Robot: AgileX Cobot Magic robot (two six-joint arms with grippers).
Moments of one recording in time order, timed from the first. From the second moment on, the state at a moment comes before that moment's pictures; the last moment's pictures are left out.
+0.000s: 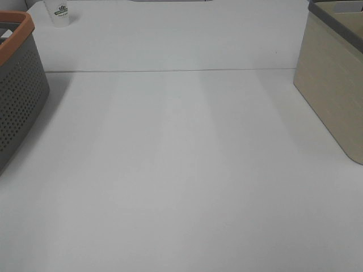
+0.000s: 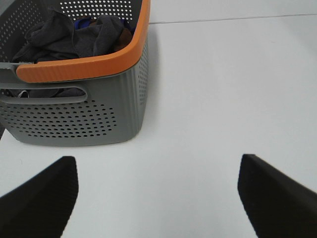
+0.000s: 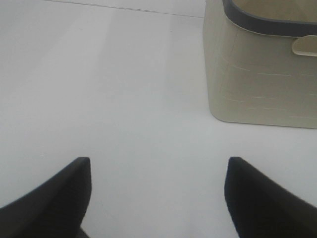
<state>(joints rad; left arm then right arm) 0.09 0.00 -0.51 -0.14 1.05 0.15 0.10 0.00 -0.50 -0.01 1.05 -0.06</state>
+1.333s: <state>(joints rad) 0.09 0.00 -0.51 -0.14 1.05 0.10 0.10 0.00 -0.50 -0.01 1.05 -0.06</state>
